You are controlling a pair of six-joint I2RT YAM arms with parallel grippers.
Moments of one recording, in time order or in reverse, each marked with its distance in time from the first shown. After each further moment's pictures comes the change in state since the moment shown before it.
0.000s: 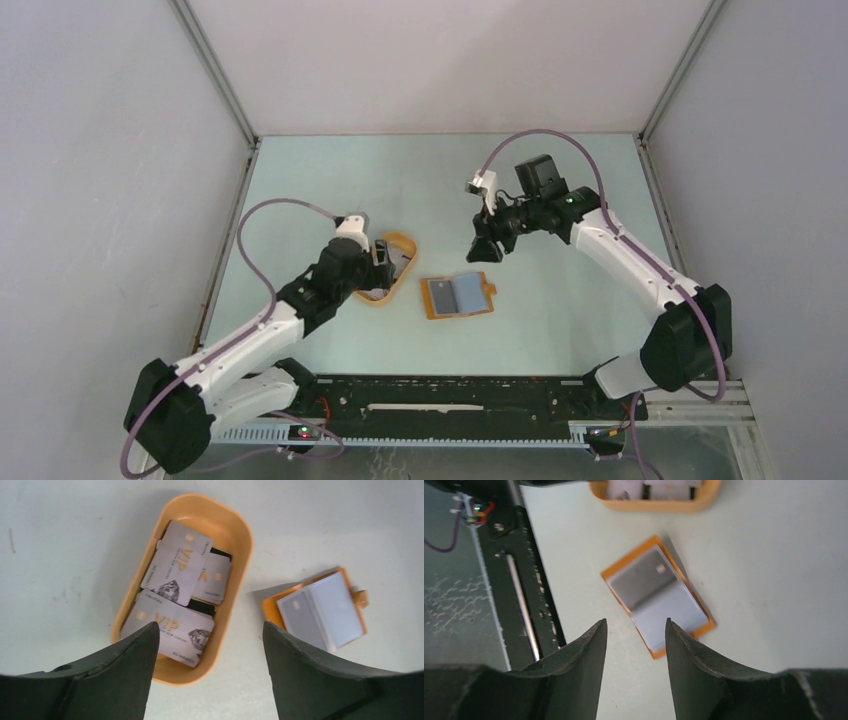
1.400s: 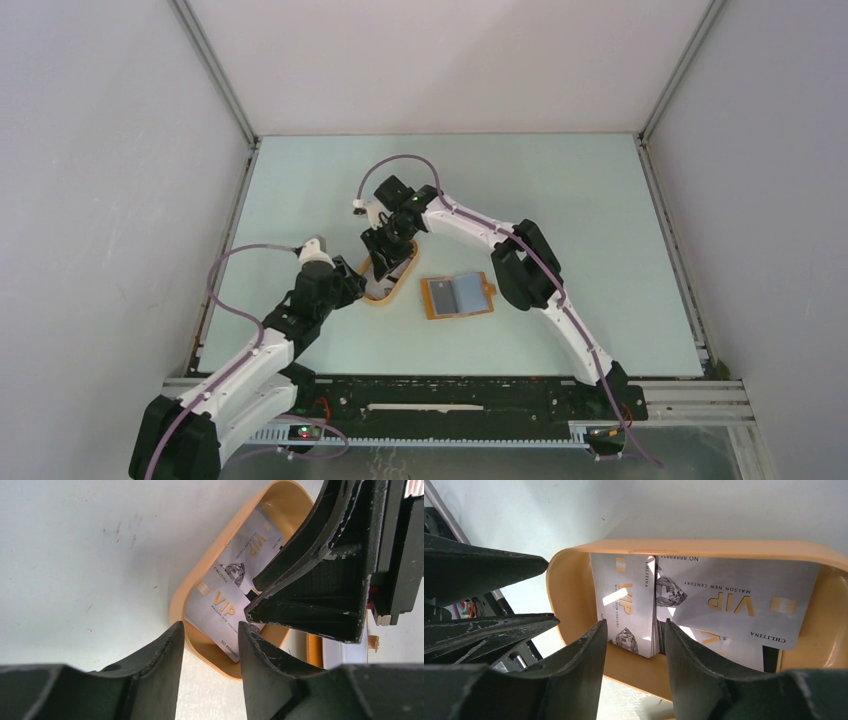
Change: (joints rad) left arm 0.217 -0.102 -0.214 0.059 0.054 -0.241; right arm 0.379 0.986 0.898 -0.123 0.190 0.436
